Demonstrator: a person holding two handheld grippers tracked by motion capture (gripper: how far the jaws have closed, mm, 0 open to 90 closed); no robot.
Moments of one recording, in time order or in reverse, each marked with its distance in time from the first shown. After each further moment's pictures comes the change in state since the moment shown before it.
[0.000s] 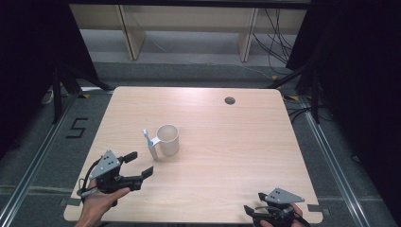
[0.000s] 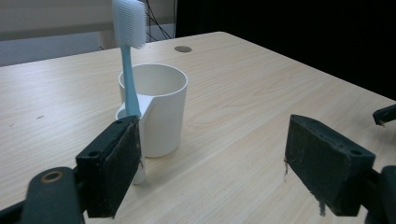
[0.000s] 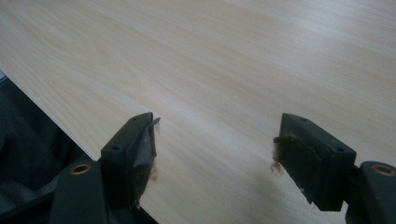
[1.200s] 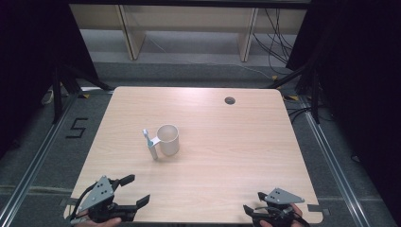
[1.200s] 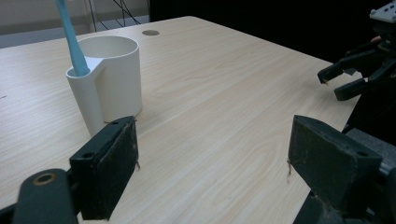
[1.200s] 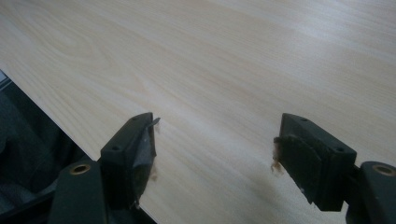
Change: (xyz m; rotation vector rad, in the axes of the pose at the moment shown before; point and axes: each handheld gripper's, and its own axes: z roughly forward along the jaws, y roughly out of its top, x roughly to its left) left arm -0.033 -0.032 -0.040 0.046 -0.077 0.068; right arm 0.002 0.001 0.001 -0.018 0.015 -0.010
